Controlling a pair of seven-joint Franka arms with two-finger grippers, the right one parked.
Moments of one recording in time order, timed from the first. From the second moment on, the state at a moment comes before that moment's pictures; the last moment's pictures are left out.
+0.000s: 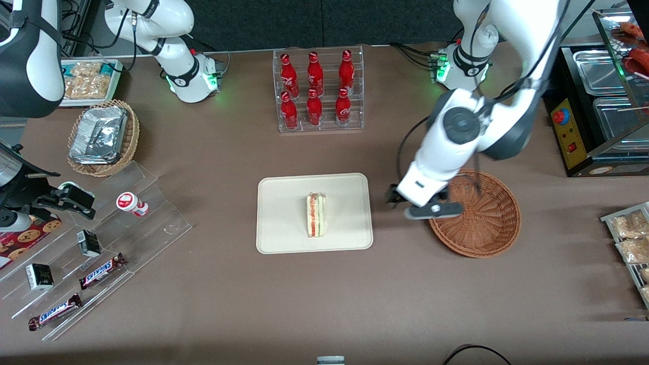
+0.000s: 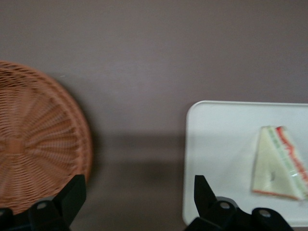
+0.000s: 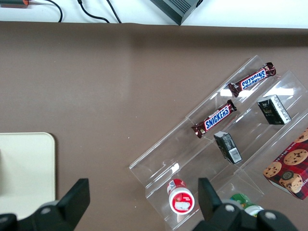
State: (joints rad) arm -0.17 0.22 -0.28 -1.91 0.05 2.22 -0.54
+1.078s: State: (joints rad) arm 0.11 -0.06 -0.25 -1.70 -0.04 1.68 -0.23
